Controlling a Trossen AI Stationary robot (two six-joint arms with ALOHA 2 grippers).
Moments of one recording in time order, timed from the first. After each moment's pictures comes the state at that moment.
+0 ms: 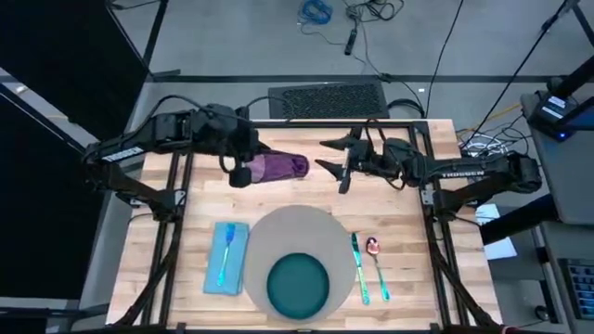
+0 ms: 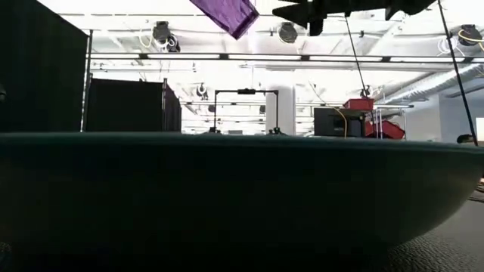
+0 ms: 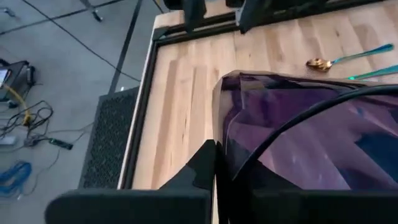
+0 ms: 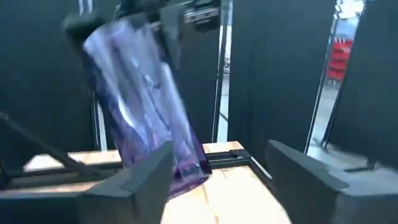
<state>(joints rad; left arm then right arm) 0.16 1.33 1.68 -0.98 -0.08 0.31 -0.15 1.20 0.79 0.48 0.10 0.05</state>
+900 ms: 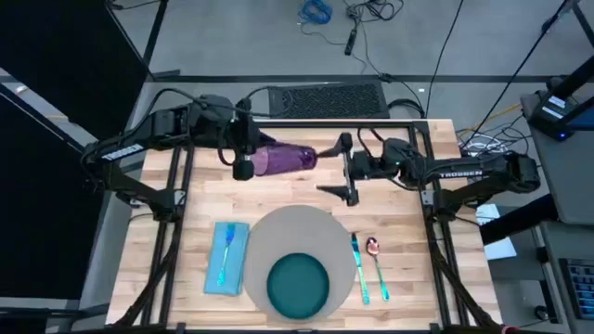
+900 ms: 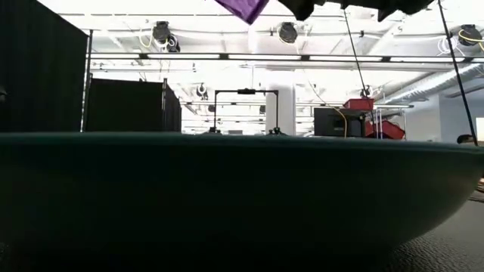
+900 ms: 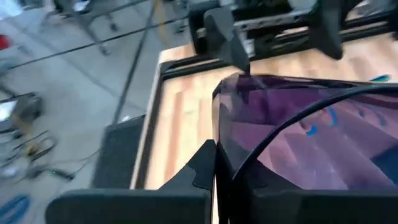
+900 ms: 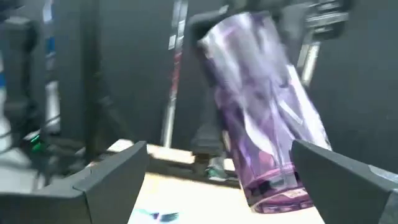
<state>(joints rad) 0.19 1.33 1.68 -0.86 0.05 0.35 -0.13 1.22 0.82 0.47 -0.27 -0.15</state>
